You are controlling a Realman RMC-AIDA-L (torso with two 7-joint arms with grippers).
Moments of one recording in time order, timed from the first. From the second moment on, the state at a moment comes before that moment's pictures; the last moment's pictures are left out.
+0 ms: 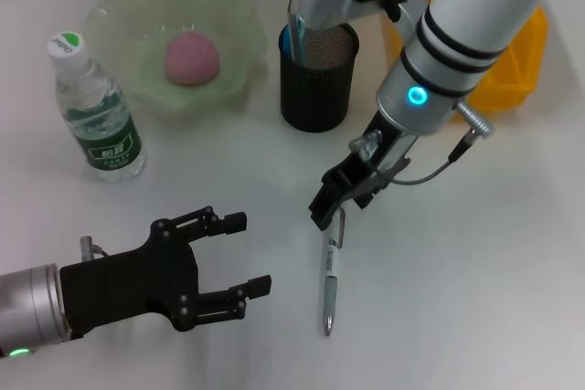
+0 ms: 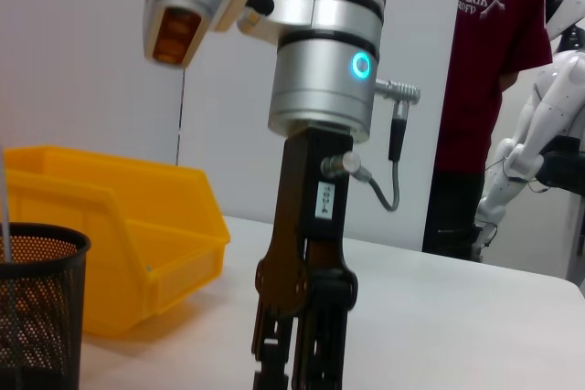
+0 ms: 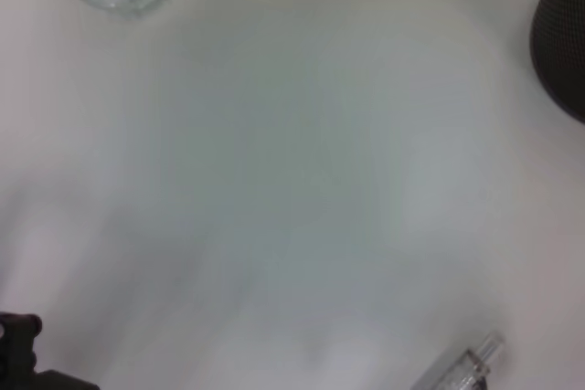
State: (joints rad) left arm -0.32 -2.07 0.98 0.39 1.69 1.62 -0.84; right arm 1.09 2.09 -1.53 -0.71 -2.40 -1.44 2.95
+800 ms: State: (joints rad) left arm -0.32 -2.07 0.98 0.39 1.69 1.62 -0.84; right arm 1.08 2.09 -1.63 -0.63 -2.31 -1.33 2.95
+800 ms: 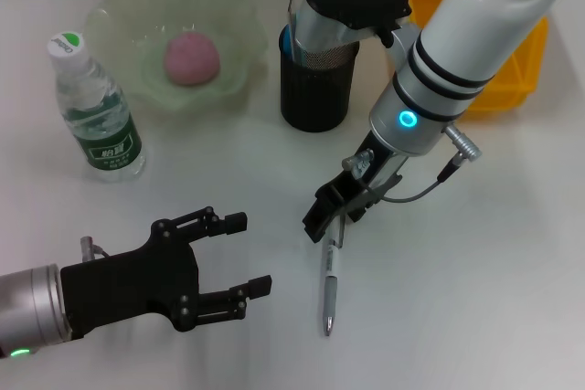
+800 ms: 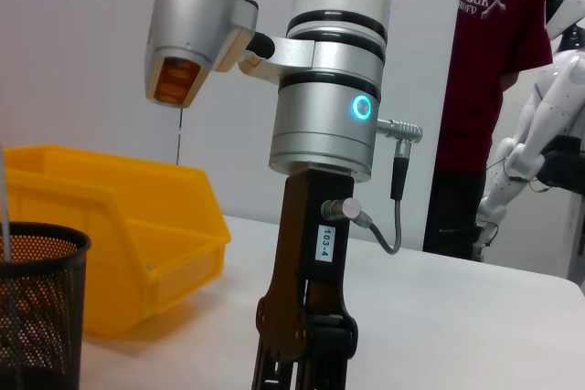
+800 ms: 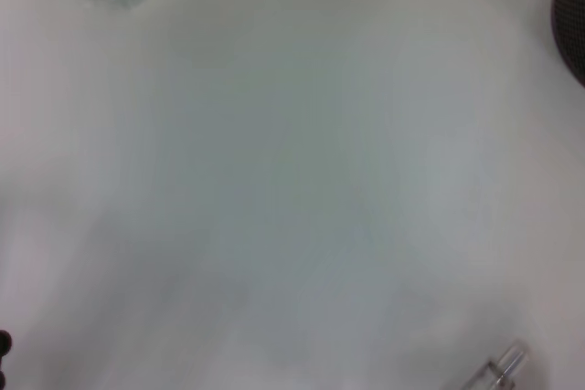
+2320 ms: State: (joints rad) left arm -0.32 -2.07 0.99 0.39 1.69 1.61 -0.83; right arm 1.09 2.09 -1.64 -0.60 -2.31 -1.28 2.94
